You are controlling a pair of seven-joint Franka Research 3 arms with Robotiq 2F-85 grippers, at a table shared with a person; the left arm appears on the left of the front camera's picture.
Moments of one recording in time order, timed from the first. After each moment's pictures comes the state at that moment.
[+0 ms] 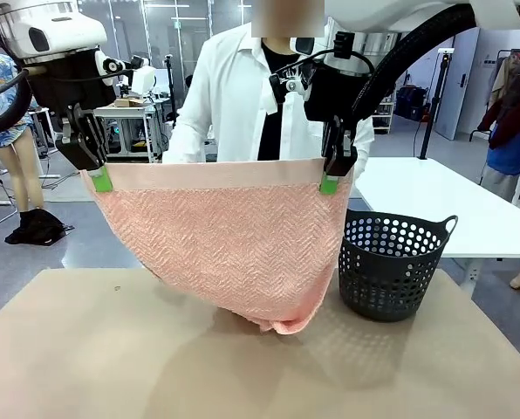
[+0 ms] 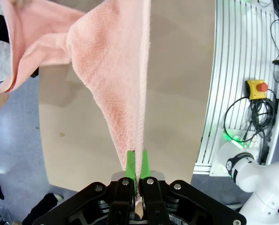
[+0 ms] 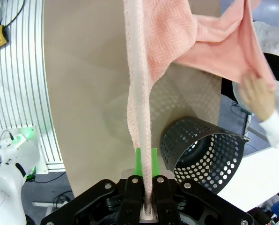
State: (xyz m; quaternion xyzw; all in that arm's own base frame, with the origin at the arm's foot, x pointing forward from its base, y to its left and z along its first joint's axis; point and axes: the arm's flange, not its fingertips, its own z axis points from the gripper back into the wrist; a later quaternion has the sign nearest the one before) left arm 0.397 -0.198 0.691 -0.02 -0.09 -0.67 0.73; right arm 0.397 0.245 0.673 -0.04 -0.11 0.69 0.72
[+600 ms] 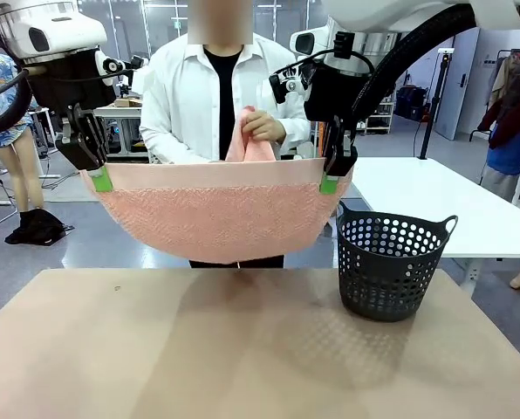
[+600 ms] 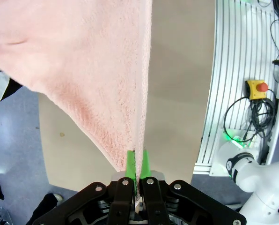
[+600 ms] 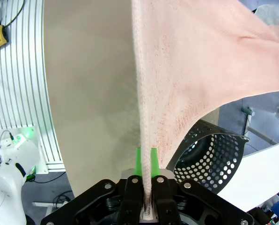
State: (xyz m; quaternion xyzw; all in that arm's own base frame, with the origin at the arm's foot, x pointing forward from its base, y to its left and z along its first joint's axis) left arm 0.397 -0.198 0.691 -0.02 -0.09 -0.67 0.73; right arm 0.397 0.245 0.673 -0.04 -0.11 0.69 0.72
